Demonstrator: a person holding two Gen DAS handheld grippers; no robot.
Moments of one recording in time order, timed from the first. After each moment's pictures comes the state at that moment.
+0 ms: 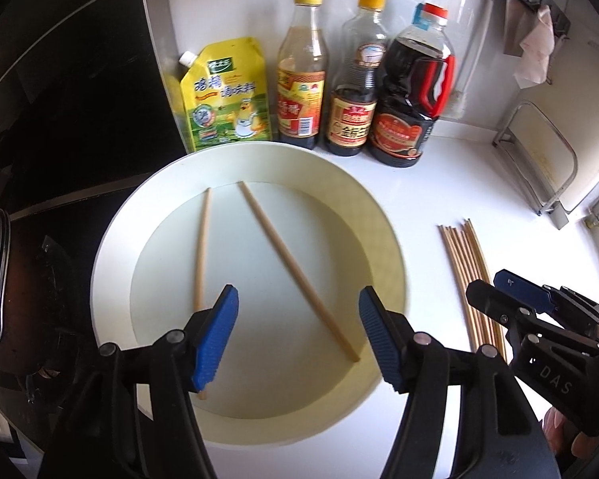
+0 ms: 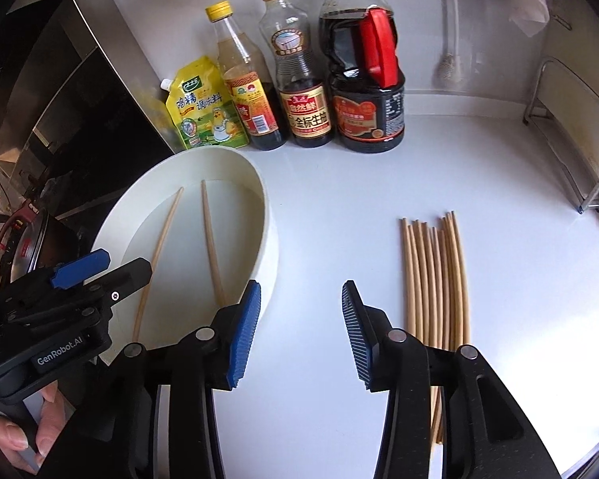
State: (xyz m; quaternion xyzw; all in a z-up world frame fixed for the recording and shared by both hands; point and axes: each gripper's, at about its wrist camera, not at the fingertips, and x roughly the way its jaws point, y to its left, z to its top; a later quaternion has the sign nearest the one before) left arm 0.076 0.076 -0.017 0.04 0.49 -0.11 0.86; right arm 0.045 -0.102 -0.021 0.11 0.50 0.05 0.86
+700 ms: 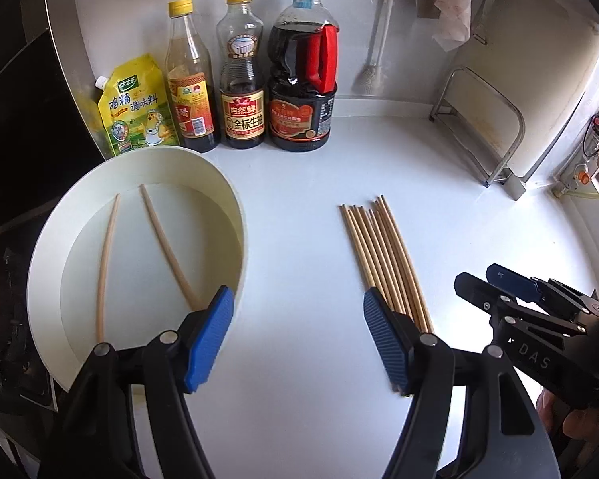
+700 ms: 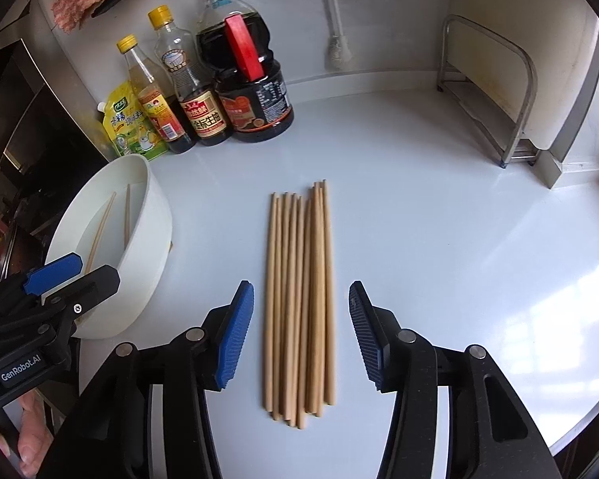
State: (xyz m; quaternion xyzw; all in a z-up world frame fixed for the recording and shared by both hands) left arm 0.026 -0.032 -0.023 0.06 0.48 -0.17 0.86; right arm -0.009 -0.217 -0.033 0.12 0.50 -0.02 0.86
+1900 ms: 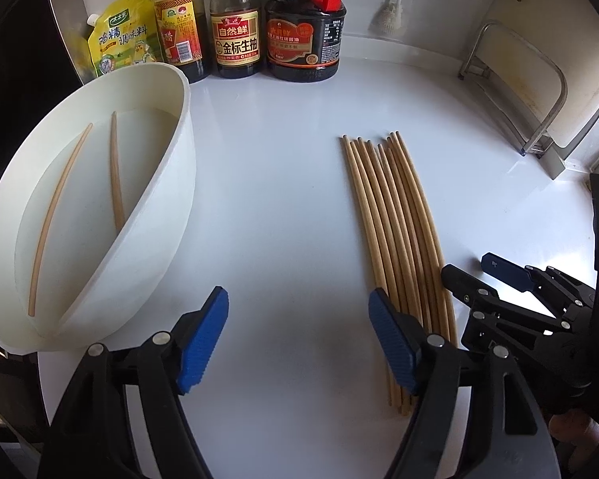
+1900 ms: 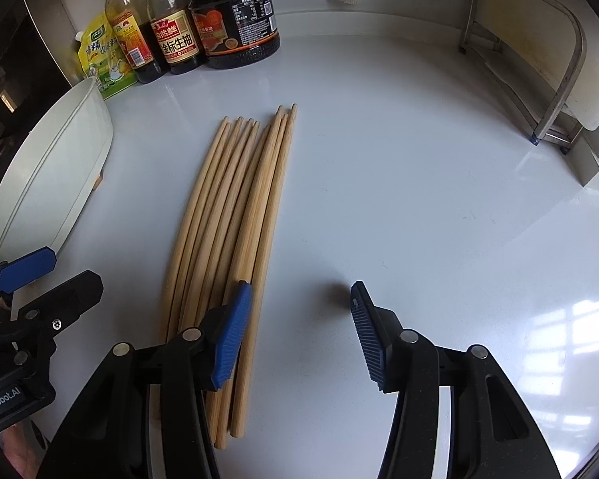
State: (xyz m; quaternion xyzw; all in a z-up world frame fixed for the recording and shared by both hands) left arm 0.019 -0.071 -0.106 0.04 0.53 -0.11 0.84; right arm 0.012 -0.235 -0.127 0.04 0.55 0.01 0.84
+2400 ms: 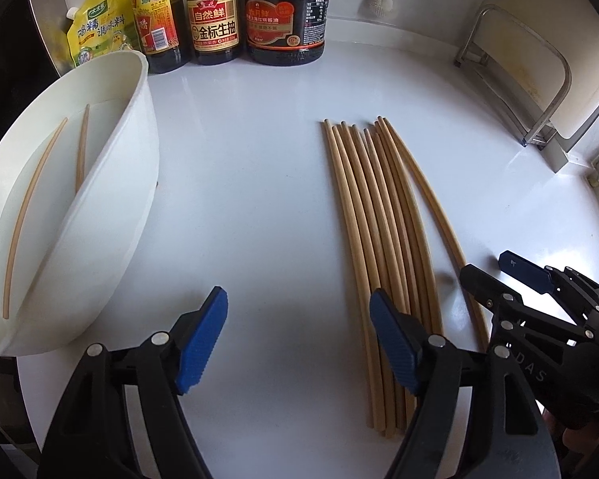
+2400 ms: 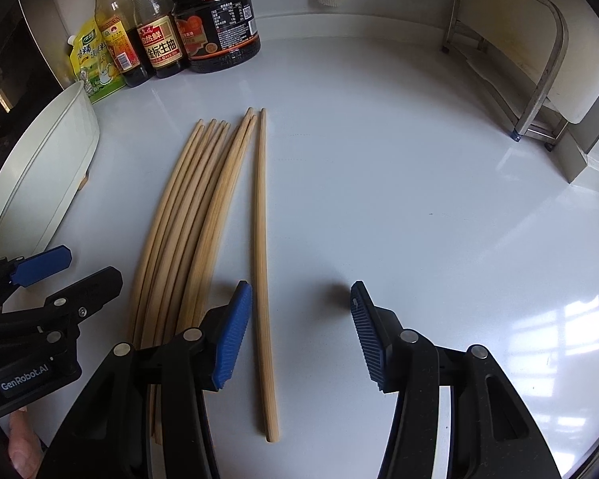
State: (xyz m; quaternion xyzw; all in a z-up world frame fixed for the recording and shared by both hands) left arm 0.028 -0.094 -0.130 0.04 0.54 -0.12 0.83; right arm 0.002 -0.263 -0.125 0.04 0.54 0.00 0.84
